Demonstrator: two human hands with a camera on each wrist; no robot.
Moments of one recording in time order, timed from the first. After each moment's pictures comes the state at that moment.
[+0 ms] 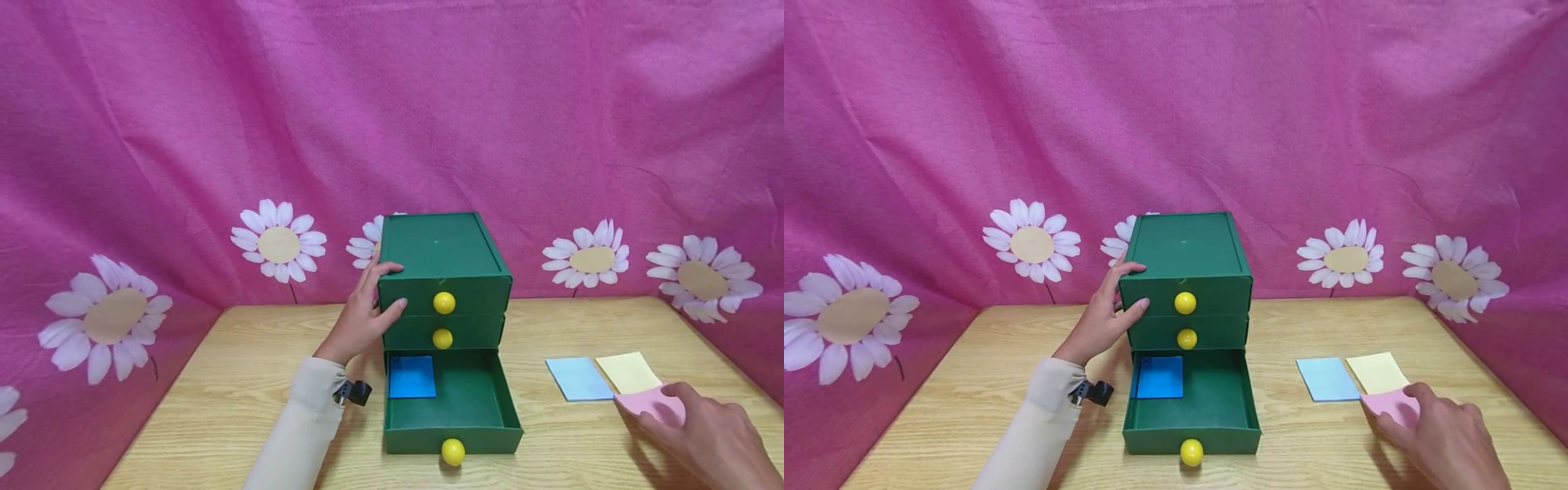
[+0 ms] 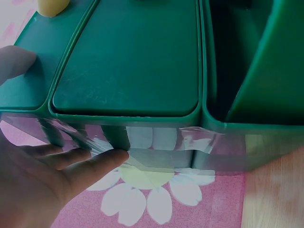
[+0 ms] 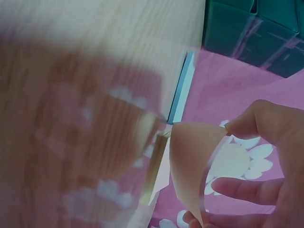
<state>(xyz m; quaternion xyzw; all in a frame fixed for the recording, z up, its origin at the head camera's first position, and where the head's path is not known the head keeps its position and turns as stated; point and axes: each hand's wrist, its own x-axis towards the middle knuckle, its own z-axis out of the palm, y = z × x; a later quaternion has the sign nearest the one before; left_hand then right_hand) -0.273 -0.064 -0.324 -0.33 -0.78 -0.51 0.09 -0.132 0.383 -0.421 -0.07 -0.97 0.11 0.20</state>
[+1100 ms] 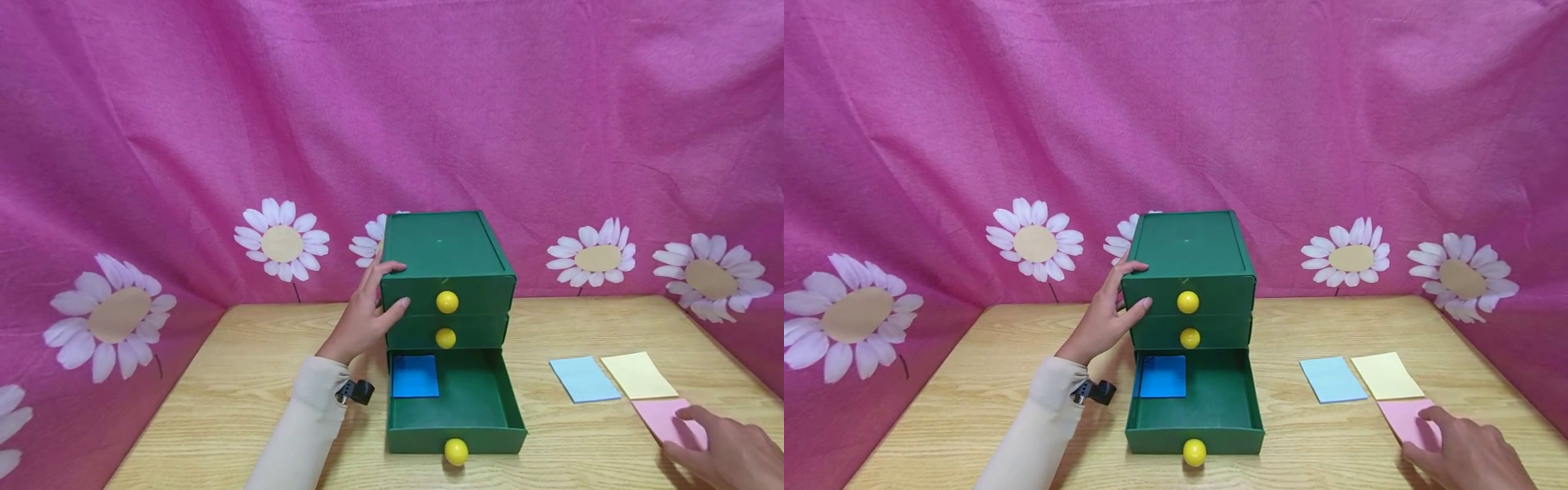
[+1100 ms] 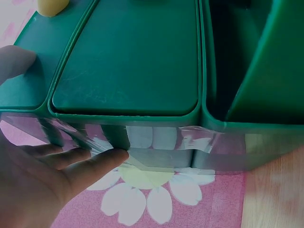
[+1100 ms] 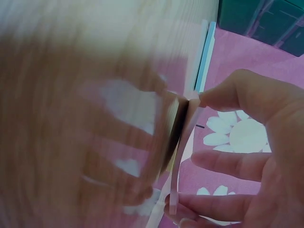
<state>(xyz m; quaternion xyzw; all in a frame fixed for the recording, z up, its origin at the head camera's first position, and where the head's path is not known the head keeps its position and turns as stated) -0.274 -0.064 -0.324 -0.33 -0.78 -0.53 0.08 -0.128 0.416 -0.445 -0.05 -0.99 0.09 0.06</state>
